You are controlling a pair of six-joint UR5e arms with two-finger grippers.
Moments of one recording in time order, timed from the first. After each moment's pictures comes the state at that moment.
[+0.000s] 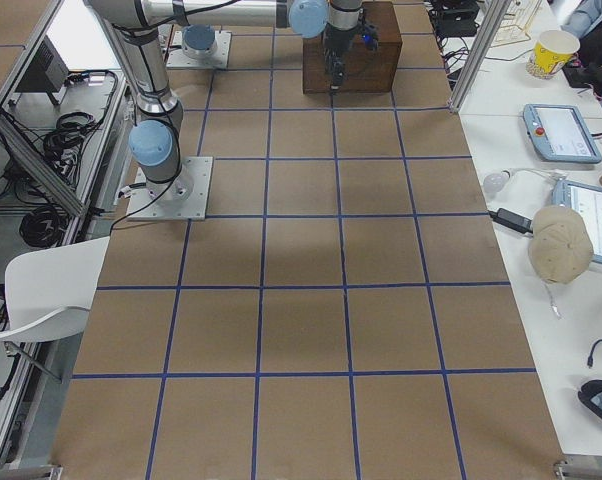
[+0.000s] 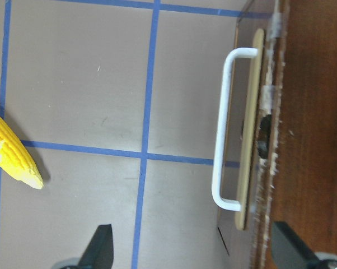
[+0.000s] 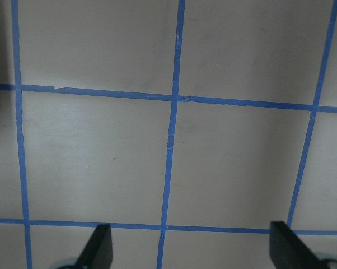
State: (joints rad) left arm -1.20 -1.68 -1.63 -1.33 1.54 0.26; right arm 1.60 -1.46 1.49 -1.51 -1.62 -0.05
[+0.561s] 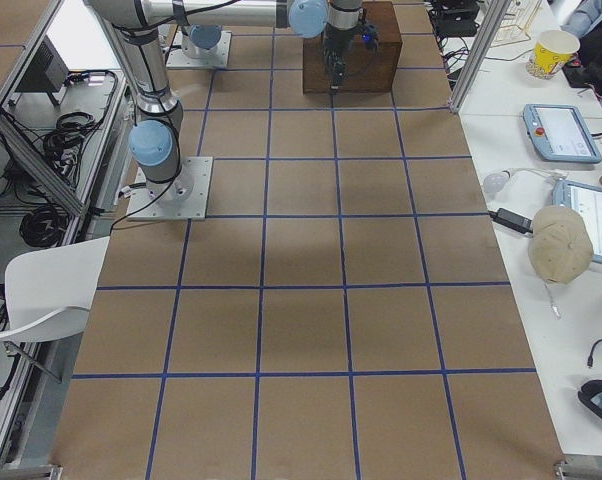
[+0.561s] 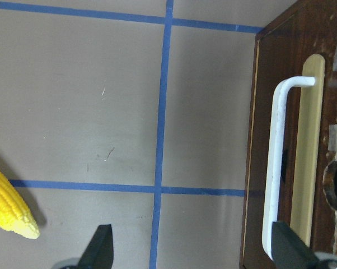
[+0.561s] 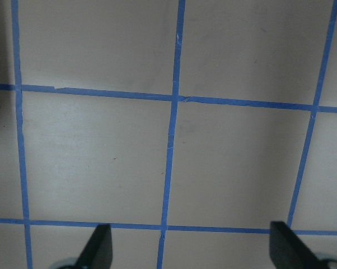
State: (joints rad) left arm -1.12 -1.78 -1.64 -1.24 1.42 0.37; right arm 1.60 -1.46 1.49 -1.51 -1.62 -0.05
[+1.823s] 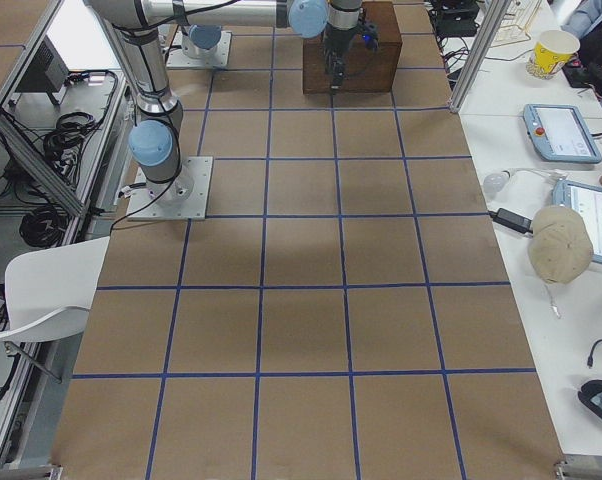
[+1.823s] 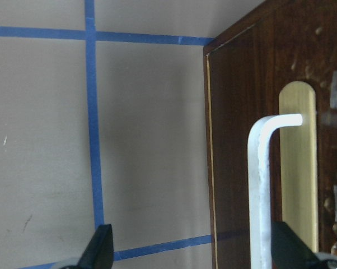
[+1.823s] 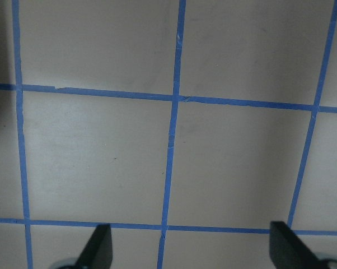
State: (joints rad) left arm -1.13 -1.92 -1.65 -1.19 1.23 0.48; right arm 1.60 -1.46 1.49 -1.51 -1.62 -0.05
